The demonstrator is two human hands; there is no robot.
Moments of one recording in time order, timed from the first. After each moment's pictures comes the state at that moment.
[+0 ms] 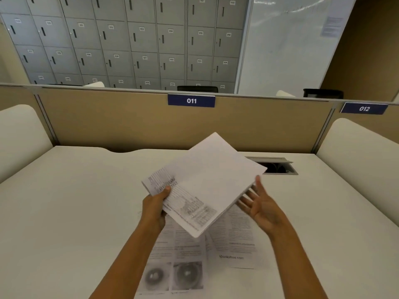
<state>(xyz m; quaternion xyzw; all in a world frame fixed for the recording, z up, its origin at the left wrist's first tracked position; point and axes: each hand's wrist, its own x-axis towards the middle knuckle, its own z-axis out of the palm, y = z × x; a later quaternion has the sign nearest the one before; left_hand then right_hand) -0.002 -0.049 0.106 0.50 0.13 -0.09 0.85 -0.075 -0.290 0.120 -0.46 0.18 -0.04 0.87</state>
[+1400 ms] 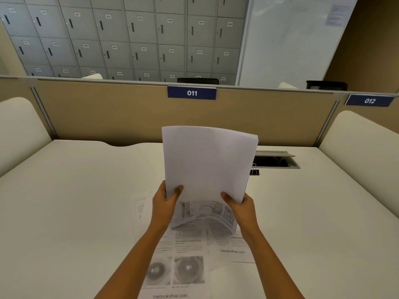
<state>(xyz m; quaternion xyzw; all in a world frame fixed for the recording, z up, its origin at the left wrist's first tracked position) -0.006 -0.060 0.075 0.74 -0.06 0.04 0.67 -0.060 -0.245 0.070 -0.69 0.19 -0.17 0.68</state>
